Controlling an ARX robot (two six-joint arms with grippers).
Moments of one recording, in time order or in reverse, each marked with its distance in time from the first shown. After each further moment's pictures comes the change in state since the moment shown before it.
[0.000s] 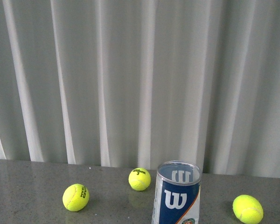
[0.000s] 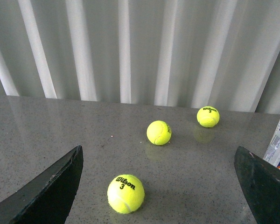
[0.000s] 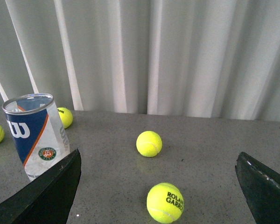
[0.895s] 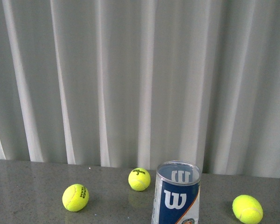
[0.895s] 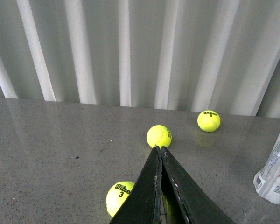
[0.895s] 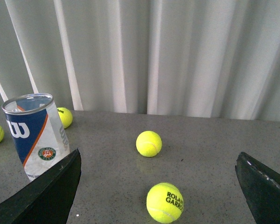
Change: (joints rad) left arm 0.000 0.176 0.000 0.183 0.000 -0.002; right arm 0.000 0.000 0.000 0.000 0.000 0.000
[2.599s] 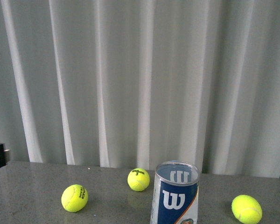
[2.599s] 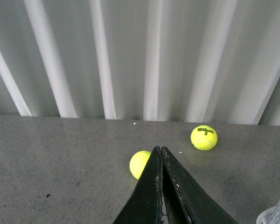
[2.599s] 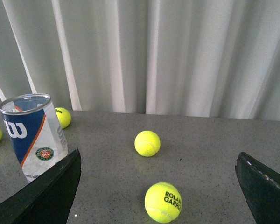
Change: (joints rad) left arm -0.237 0.955 0.347 0.570 -0.222 -0.004; right arm 0.000 0.000 0.000 0.000 0.000 0.000
